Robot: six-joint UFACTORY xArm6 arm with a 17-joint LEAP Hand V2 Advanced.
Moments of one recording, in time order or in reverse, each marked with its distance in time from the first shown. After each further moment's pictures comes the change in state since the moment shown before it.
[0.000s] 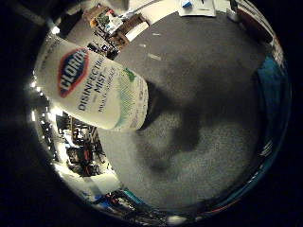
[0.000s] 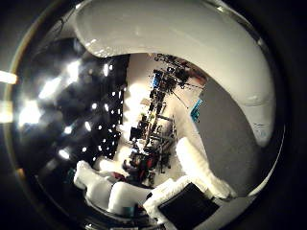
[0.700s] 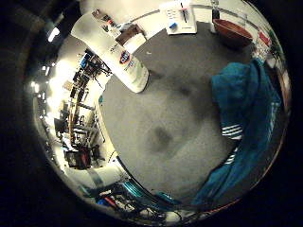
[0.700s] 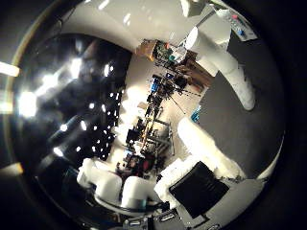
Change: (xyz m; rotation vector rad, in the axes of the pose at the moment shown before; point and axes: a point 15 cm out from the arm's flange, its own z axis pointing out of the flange) arm -0.037 0.011 -0.102 0.071 0.101 -0.030
